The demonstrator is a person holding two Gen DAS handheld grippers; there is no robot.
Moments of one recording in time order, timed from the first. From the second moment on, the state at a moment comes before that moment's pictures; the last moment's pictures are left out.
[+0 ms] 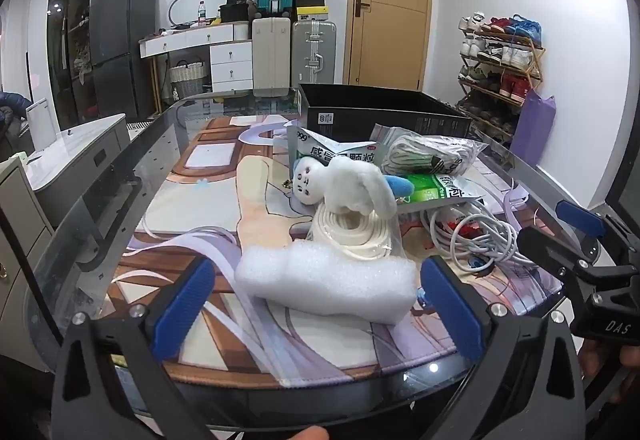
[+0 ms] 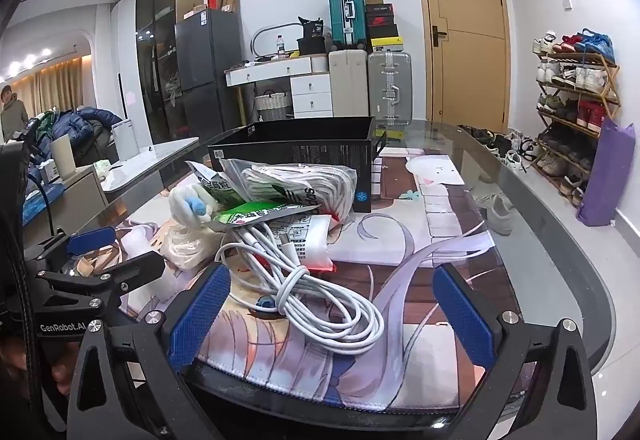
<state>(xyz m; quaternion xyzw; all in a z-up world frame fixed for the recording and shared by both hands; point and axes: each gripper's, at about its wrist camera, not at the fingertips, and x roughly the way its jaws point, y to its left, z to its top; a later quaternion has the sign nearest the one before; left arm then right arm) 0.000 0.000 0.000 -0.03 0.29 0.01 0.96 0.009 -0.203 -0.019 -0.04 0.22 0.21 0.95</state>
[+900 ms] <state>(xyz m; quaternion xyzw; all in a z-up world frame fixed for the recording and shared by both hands) 0.006 0.003 -0.001 -0.03 0.29 0.04 0.96 0.012 -0.214 -0.015 -0.05 0.20 0.15 0.97</state>
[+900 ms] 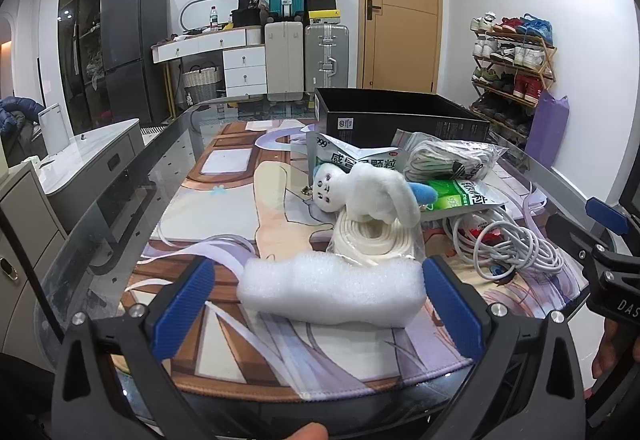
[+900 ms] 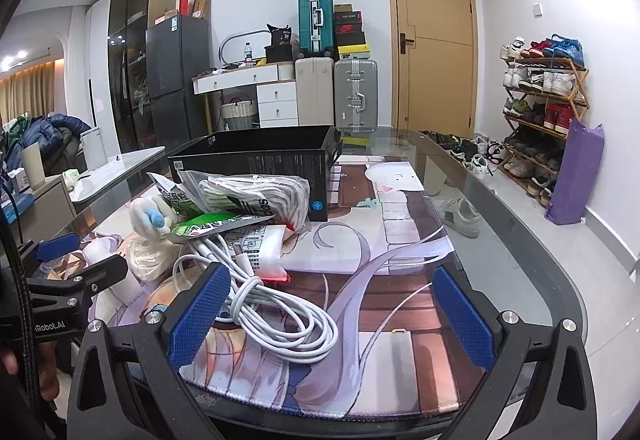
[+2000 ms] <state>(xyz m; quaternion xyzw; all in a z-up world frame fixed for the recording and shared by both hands) 0.008 0.008 0.005 -0.03 0.28 0.02 0.96 0.014 -0.209 -0.016 -0.06 0.21 0.15 0.97</state>
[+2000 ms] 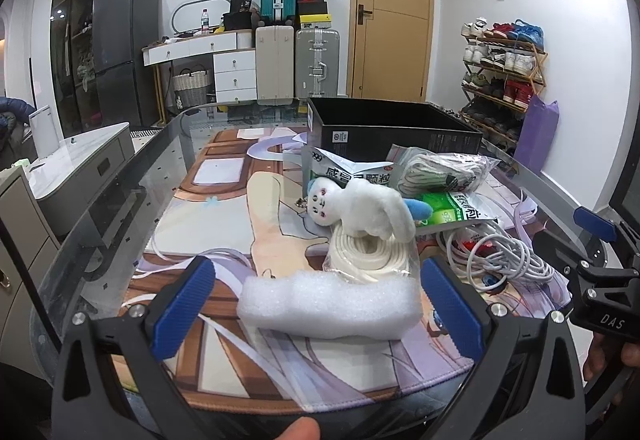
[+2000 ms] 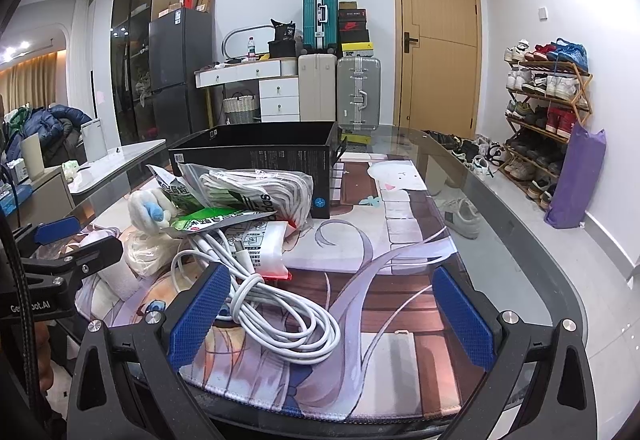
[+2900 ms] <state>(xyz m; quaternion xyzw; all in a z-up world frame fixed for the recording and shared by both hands) 0.009 0.010 0.007 -0.02 0.29 0.00 0.96 0.015 -0.204 -0.017 -0.06 0.21 0.16 0.96</state>
